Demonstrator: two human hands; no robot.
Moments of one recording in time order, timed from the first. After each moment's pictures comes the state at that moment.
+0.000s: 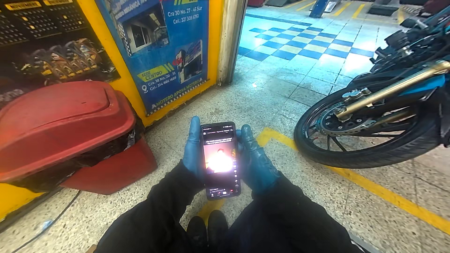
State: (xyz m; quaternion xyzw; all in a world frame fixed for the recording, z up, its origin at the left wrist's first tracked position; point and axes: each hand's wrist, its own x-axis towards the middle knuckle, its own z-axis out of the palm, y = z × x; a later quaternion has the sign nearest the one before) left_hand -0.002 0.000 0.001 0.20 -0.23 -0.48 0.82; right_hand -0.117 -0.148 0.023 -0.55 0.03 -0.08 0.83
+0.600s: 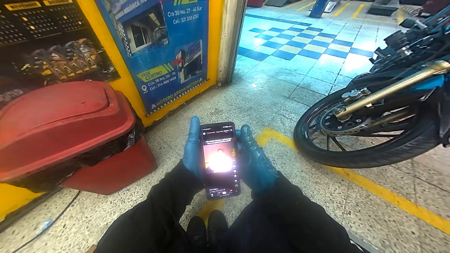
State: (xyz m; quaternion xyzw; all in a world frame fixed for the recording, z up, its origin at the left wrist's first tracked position) left_hand -0.003 0.000 0.000 0.22 -0.24 -0.46 0.83; right_hand -0.117 -0.148 0.023 -0.55 0.03 -0.08 0.83
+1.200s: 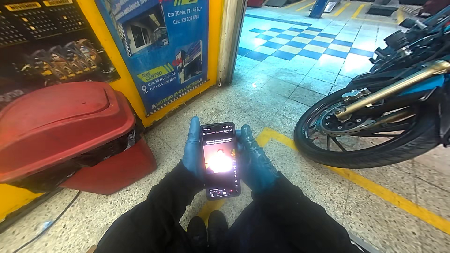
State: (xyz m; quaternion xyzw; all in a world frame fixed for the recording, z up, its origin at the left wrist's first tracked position) left_hand -0.002 0.001 0.001 0.20 -0.24 -0.47 0.82; right_hand -0.118 -0.147 0.024 -0.55 0.01 -0.09 0.83
